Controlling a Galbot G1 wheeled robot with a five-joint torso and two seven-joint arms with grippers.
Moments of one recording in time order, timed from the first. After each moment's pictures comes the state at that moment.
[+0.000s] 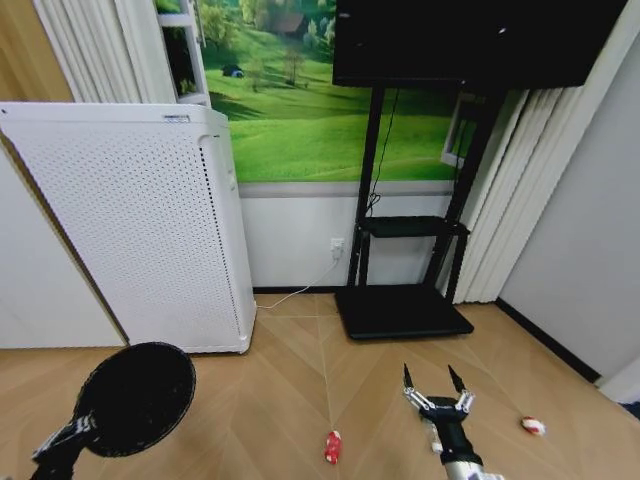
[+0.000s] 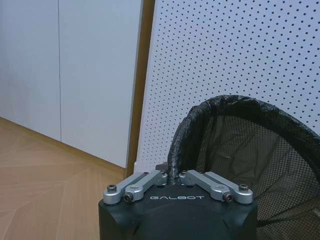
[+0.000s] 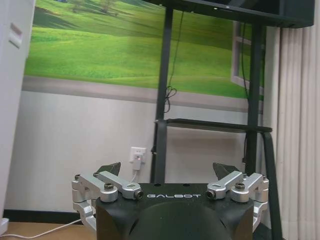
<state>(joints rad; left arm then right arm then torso) 1.88 -1.37 -1.13 -2.23 -0.71 0.22 -0.12 -1.82 1.51 0.66 2.15 0.04 0.31 0.03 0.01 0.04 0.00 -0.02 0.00</state>
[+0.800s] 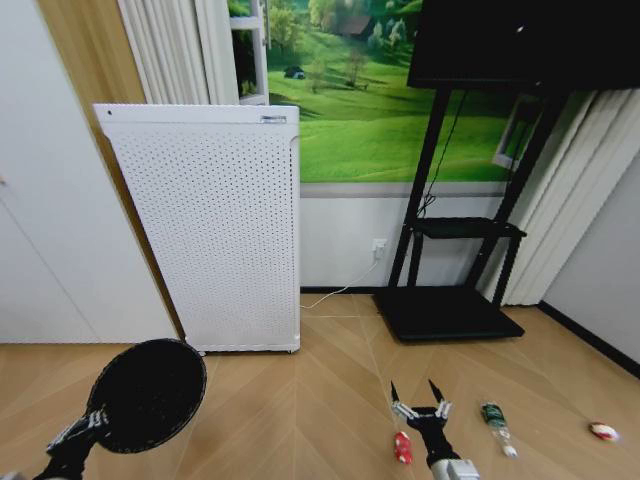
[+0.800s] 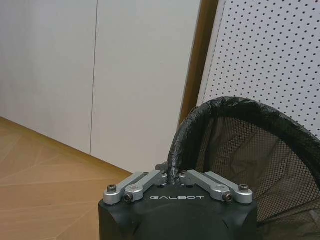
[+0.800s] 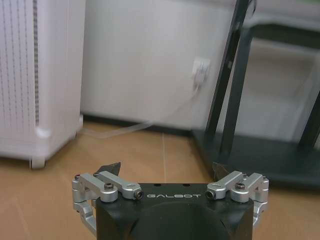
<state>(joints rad) 1.89 -1.37 -1.12 -2.25 -0.72 0.22 -0.12 -1.69 1.38 0.59 1.81 0.04 0.10 0.04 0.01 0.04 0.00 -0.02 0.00</state>
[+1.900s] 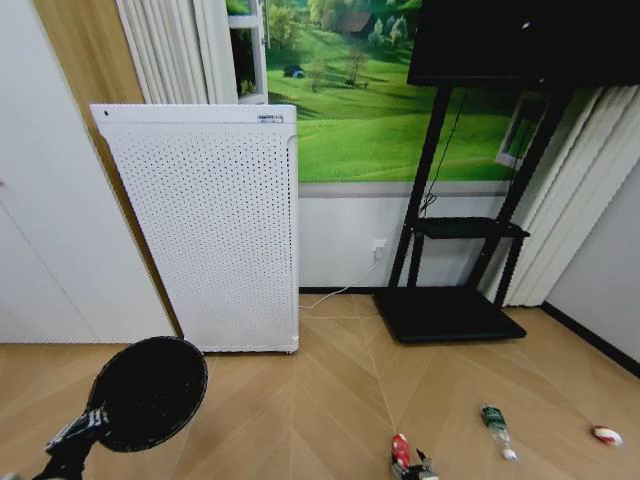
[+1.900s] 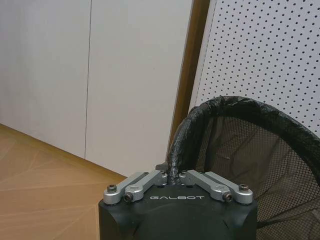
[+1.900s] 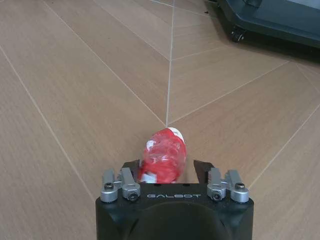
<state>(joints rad) 1.90 -1.37 -1.12 -2.26 -0.72 0.21 -0.12 -1.51 1.35 0.53 1.35 -0.01 -0.08 0.03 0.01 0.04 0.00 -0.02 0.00</state>
